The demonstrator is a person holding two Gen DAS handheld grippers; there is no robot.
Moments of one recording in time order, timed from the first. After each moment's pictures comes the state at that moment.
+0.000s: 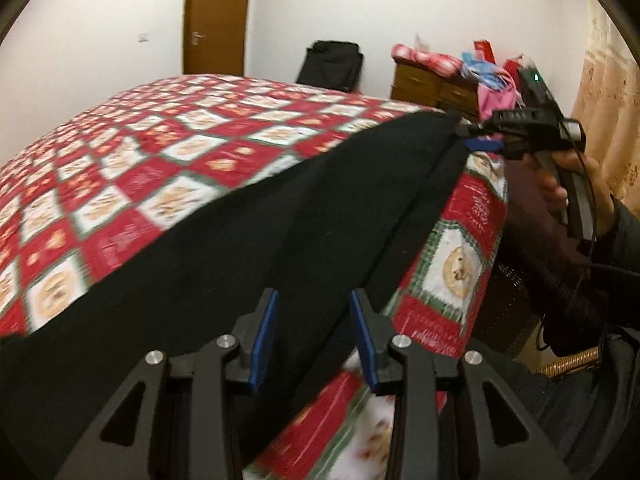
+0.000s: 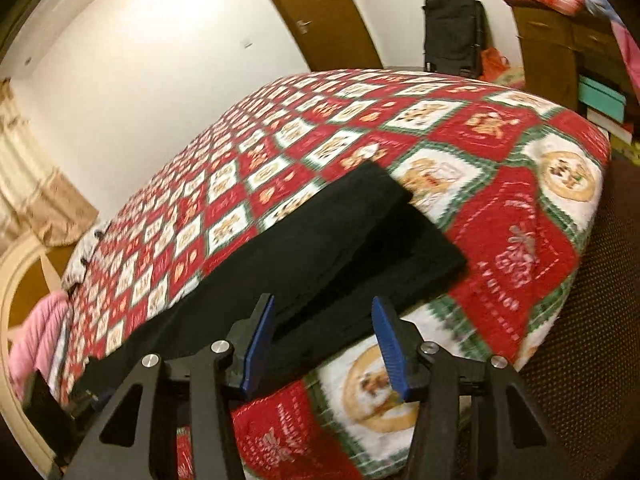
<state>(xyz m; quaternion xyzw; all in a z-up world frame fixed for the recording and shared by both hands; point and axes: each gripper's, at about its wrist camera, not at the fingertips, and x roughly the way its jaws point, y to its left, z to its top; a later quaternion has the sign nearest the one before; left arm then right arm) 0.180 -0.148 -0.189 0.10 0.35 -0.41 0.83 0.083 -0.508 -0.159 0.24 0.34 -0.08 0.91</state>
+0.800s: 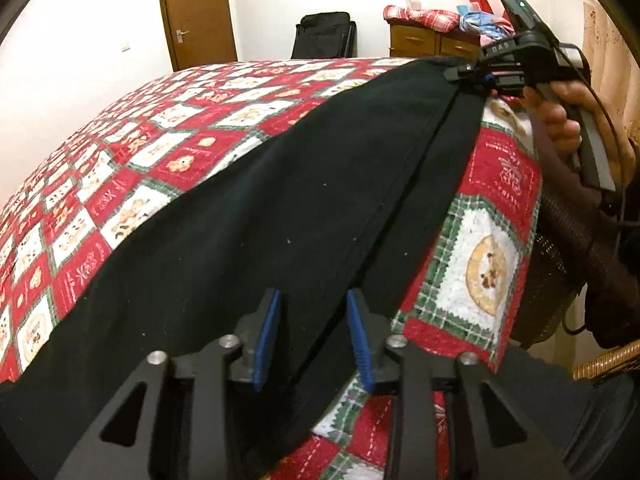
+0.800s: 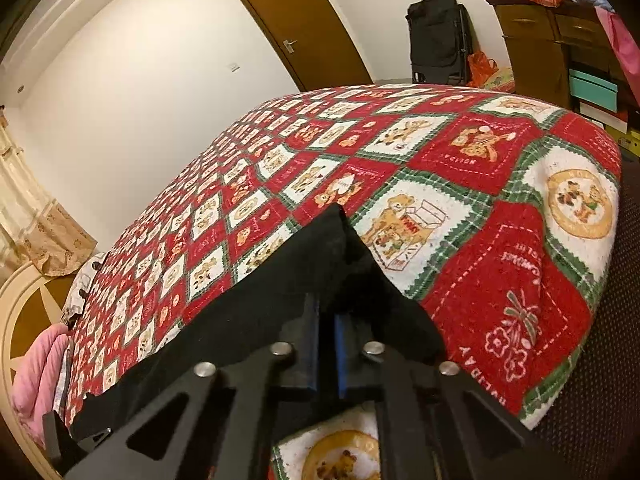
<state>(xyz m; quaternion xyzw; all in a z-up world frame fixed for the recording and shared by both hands) 0.173 -0.206 -0.211 0.19 0.36 -0.38 0.83 0.108 -0.540 -0.167 0.26 0.30 -0.10 0.91</state>
